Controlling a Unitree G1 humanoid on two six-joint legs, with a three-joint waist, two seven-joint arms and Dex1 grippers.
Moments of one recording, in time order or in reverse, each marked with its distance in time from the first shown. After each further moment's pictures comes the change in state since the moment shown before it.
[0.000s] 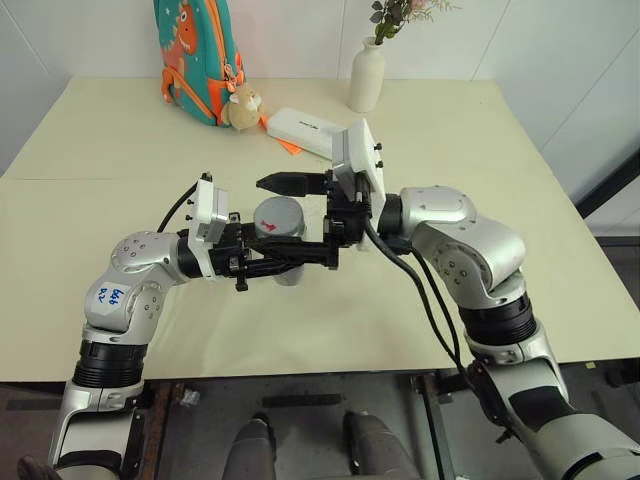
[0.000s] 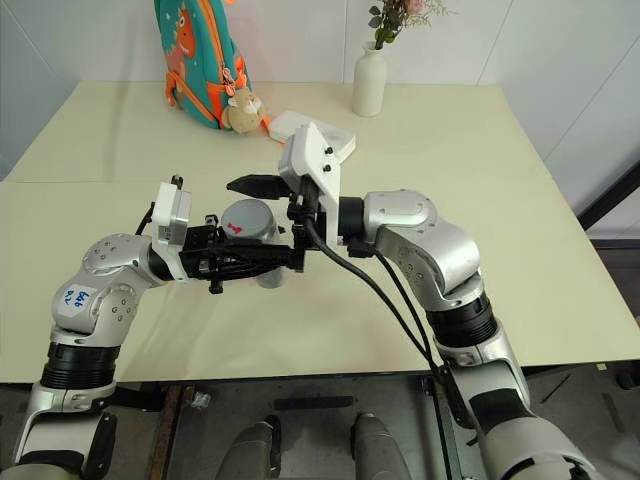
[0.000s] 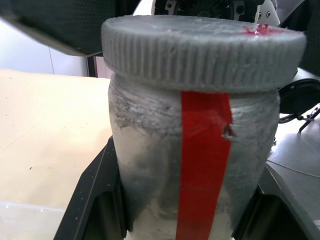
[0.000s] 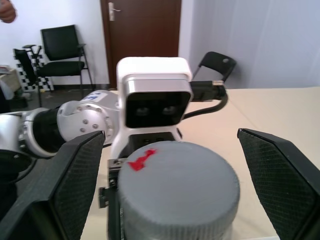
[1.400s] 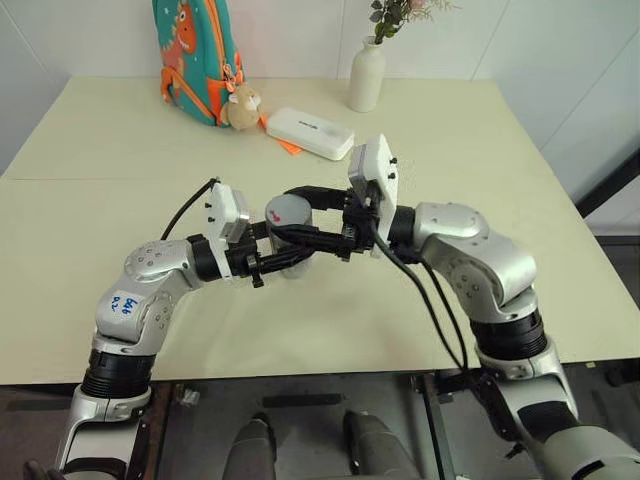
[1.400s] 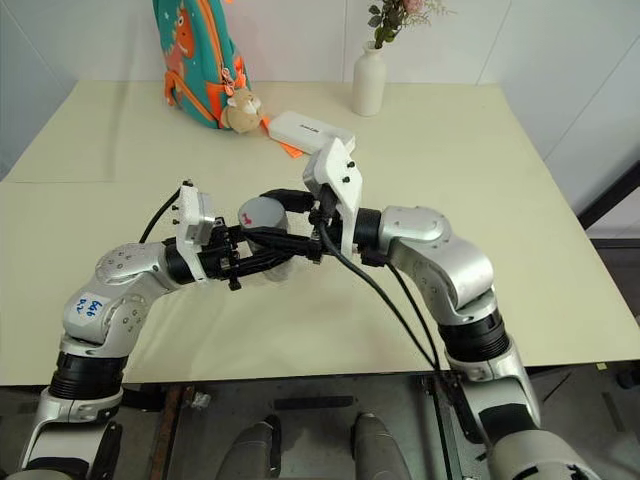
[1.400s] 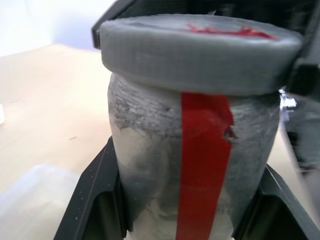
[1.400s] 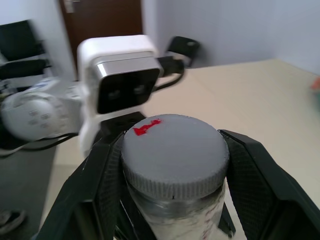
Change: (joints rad) left arm 0.025 -0.005 -0.028 -0.077 0.019 0.066 0.141; right arm 0.062 -0.094 -0.029 -0.037 0.020 0.019 0.038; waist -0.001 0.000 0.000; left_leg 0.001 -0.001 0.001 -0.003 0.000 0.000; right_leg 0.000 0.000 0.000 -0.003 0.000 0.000
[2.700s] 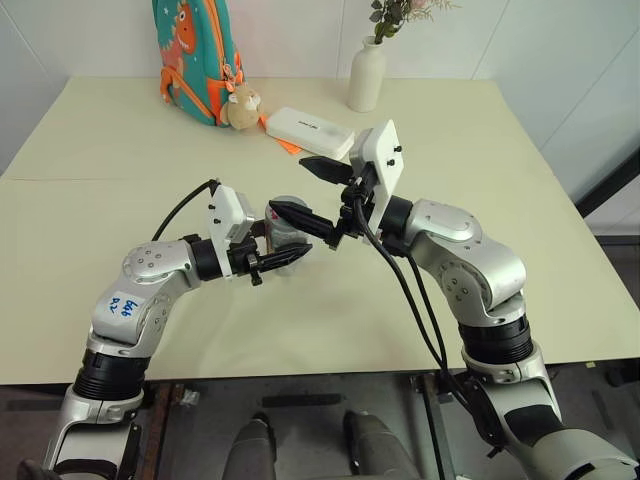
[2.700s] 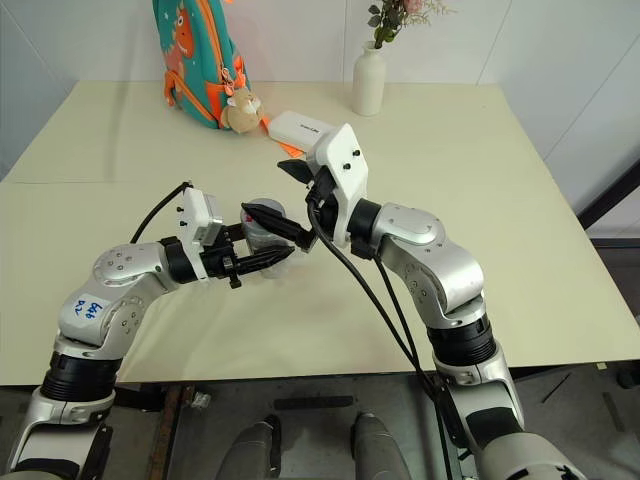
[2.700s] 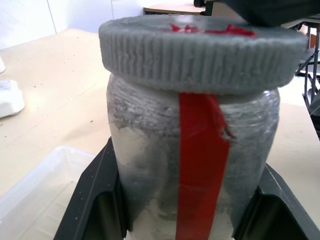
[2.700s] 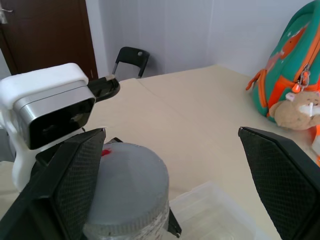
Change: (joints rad) left arm 0.020 0.020 -0.039 -0.009 0.092 -0.025 0.174; right arm 0.050 0.113 -0.031 -0.048 -0.079 0.024 -0.307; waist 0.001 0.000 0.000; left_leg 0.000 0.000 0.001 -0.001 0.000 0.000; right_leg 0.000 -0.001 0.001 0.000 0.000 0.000
